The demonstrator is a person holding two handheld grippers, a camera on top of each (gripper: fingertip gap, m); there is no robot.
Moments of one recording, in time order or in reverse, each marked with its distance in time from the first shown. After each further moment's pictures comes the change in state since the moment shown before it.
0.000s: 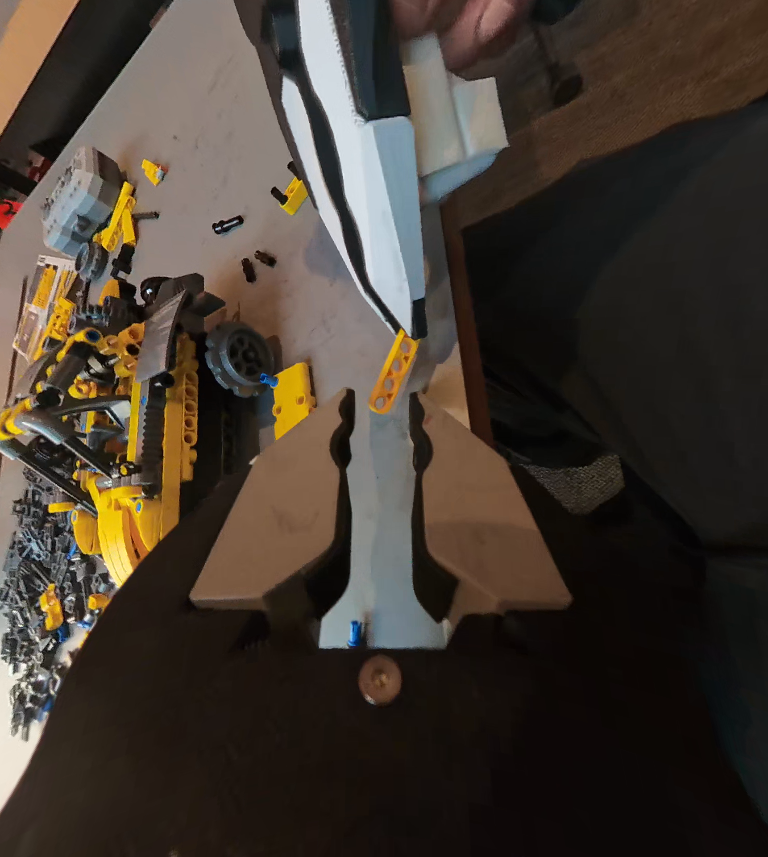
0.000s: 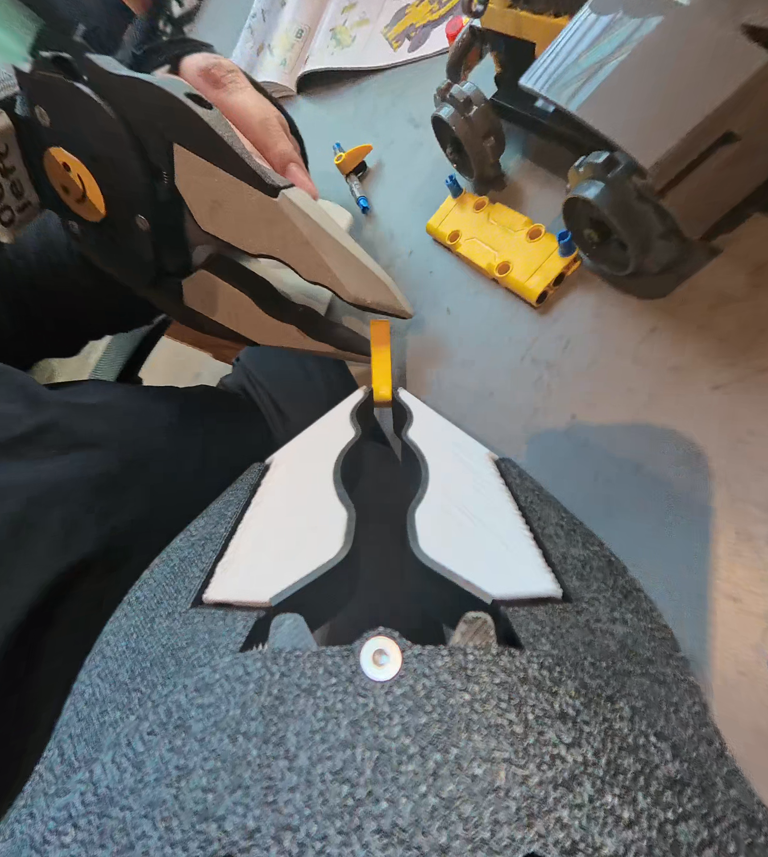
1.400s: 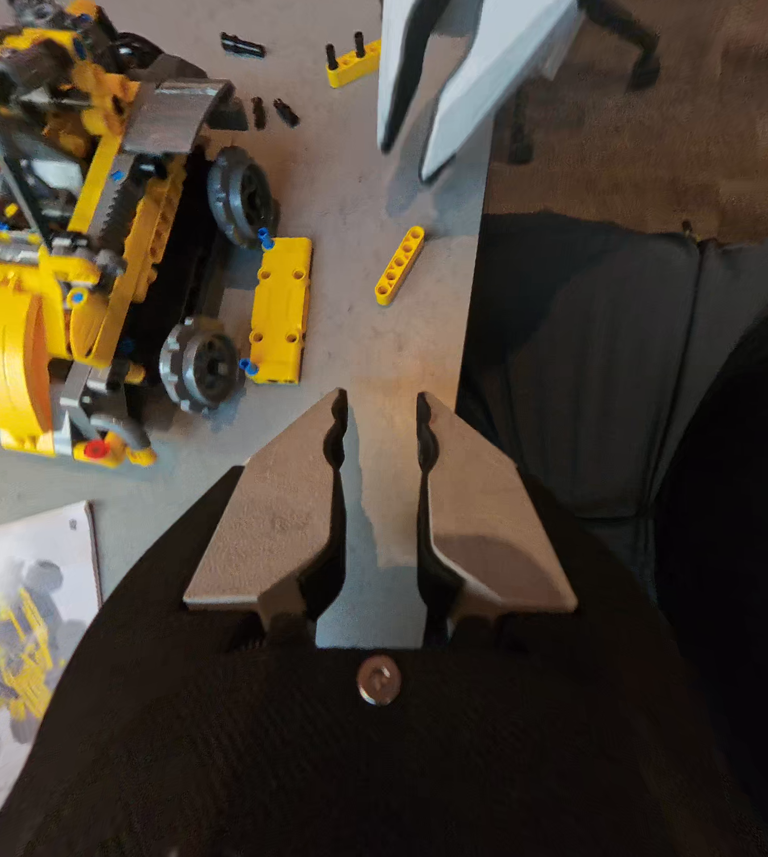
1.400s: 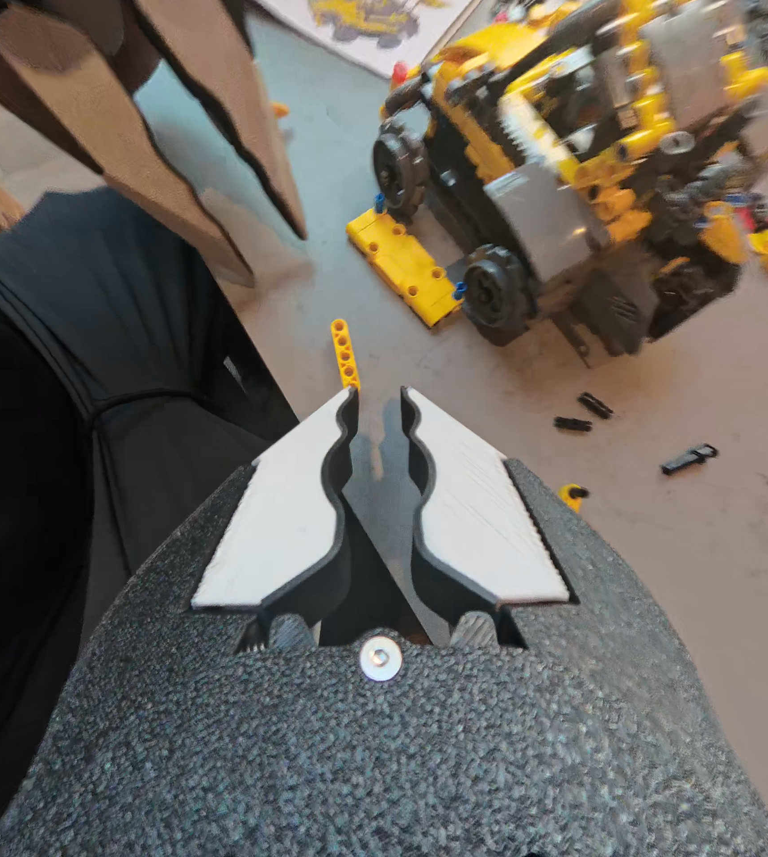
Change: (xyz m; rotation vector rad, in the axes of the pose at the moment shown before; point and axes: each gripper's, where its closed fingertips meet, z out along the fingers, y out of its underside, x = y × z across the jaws) left arm 0.005 0.028 -0.029 -0.061 0.163 -0.489; right arm 0.026 -0.012 -0.033 -0.047 0.443 -0.442
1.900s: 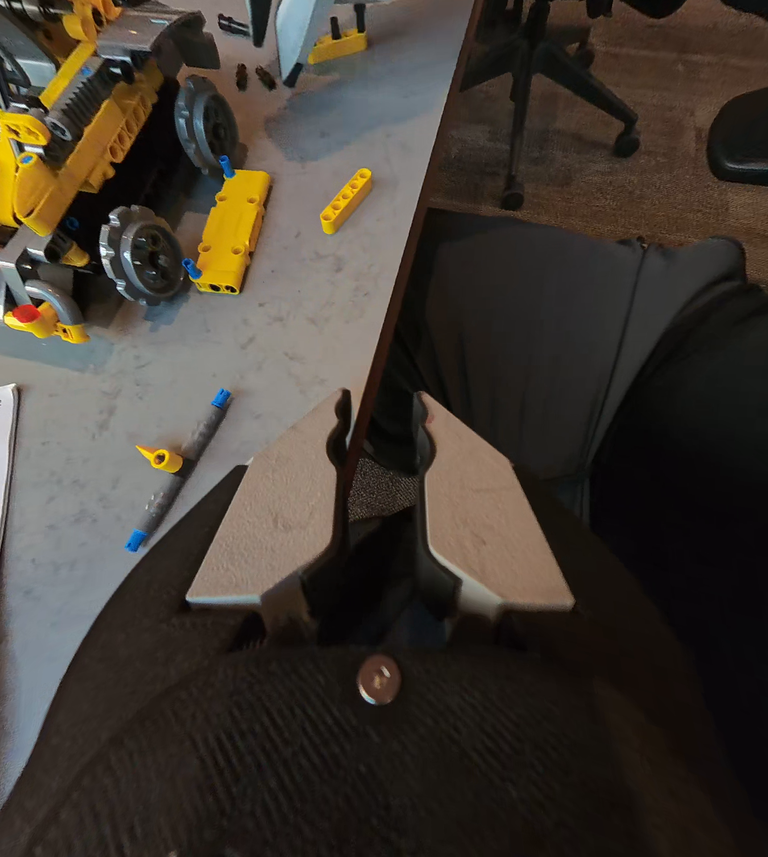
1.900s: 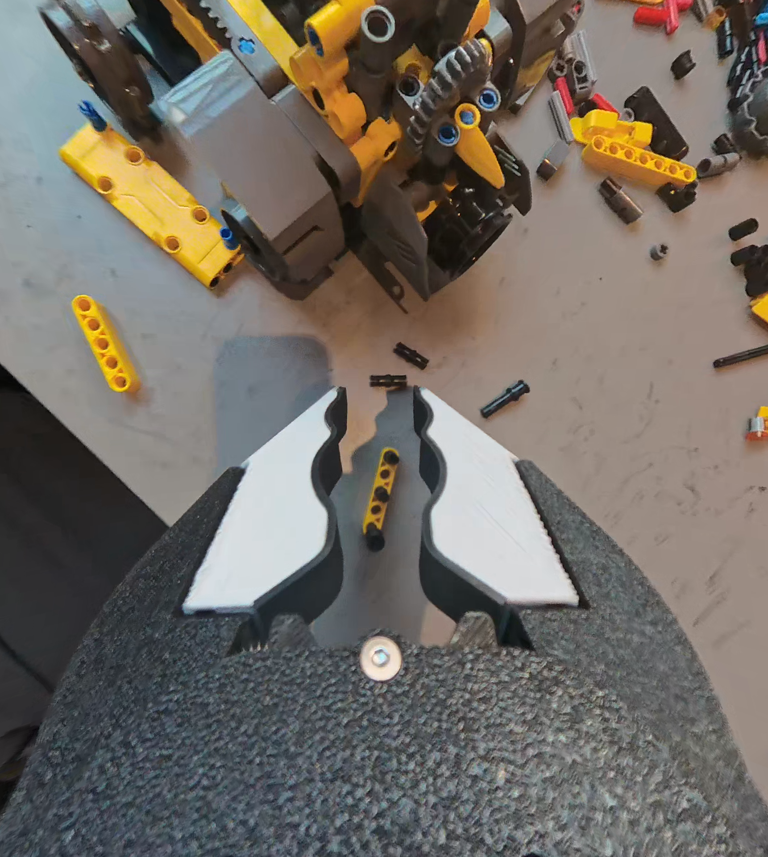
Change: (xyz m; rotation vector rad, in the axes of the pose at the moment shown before) left arm 0.034 0.031 -0.029 0.110 -0.035 -0.085; right arm 0.088 0.021 0.001 -0.251 0.207 0.060
